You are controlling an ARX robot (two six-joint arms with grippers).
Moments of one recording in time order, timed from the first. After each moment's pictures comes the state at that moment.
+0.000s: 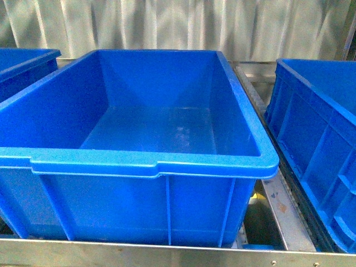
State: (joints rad) left arm 0.00 0.02 0.02 0.00 0.00 -0.01; right arm -0.09 1.55 1.09 0.21 0.26 0.37
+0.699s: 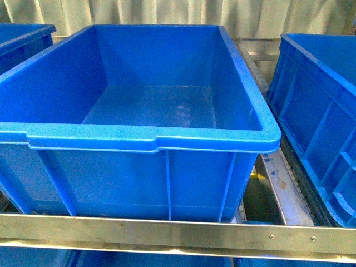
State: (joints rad) left arm 0.00 0.02 0.02 0.00 0.00 -0.01; right arm -0.22 1.84 1.21 0.24 0.13 0.25
